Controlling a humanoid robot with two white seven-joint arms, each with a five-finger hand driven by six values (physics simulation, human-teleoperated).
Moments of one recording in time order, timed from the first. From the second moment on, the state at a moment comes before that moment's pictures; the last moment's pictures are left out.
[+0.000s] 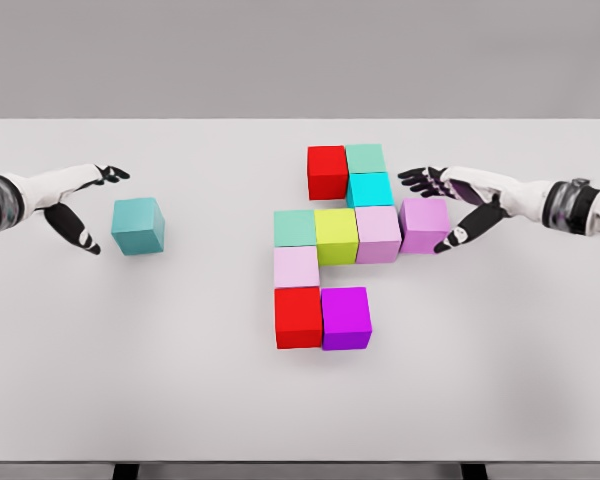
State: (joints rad) left arm -0.63 0.91 -0.69 -1.76 -0.15 0.61 -0.61; right arm -0.75 -0.76 0.87 -1.20 -0.48 -0.07 0.61
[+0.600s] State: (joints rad) left arm -0.64 0.83 -0.75 -1.73 -0.24 0.61 -0.61; right arm -0.75 -0.73 0.89 -1.14 -0.48 -0.09 0.61
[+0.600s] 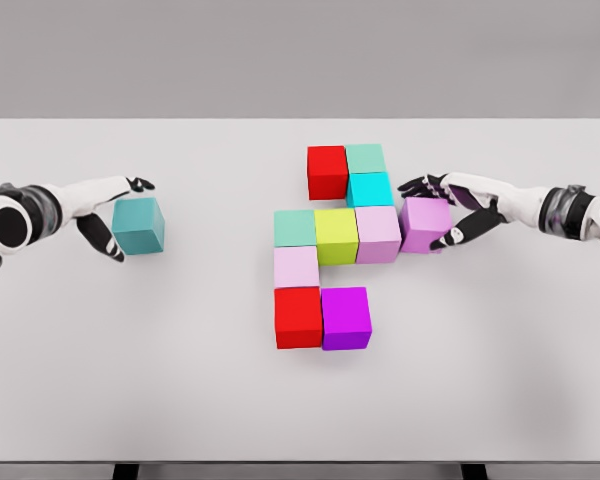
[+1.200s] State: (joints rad) left arm -0.65 0.76 -0.75 -1.67 -0.28 0.61 -0.61; right arm -0.61 -1.04 0.83 -1.46 -0.45 -0.36 0.61
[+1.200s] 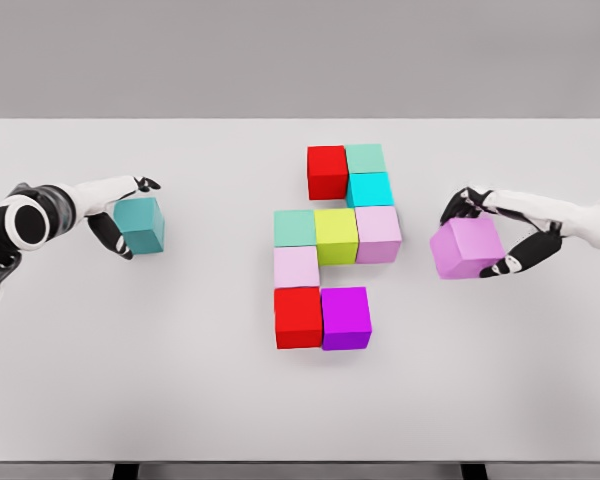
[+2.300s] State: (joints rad) left arm -0.65 0.76 -0.76 -1.64 -0.29 0.61 -0.61; right arm -0.50 -1.04 0.82 -1.69 -0.61 -0.09 0.61
